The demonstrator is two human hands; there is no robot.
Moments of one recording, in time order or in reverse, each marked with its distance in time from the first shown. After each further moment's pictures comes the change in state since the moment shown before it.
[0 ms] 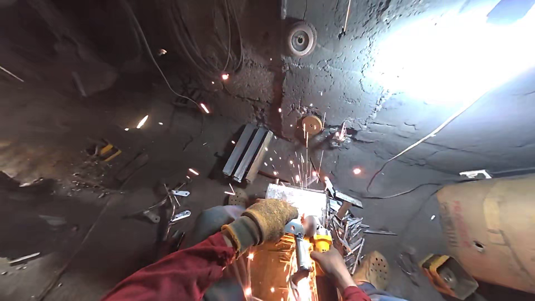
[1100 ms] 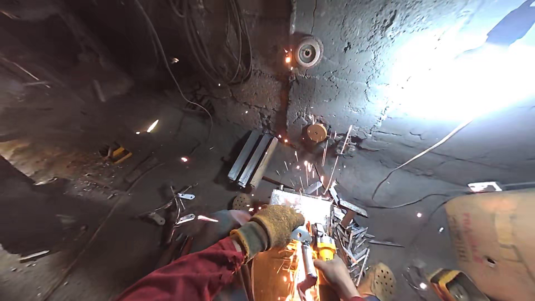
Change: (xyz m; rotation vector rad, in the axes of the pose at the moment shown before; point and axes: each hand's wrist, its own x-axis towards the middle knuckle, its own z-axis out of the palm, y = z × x) left_hand 0.000 0.005 0.002 0.002 0.021 -0.004; right_hand 0.002 0.003 0.003 -0.018 0.010 -0.006
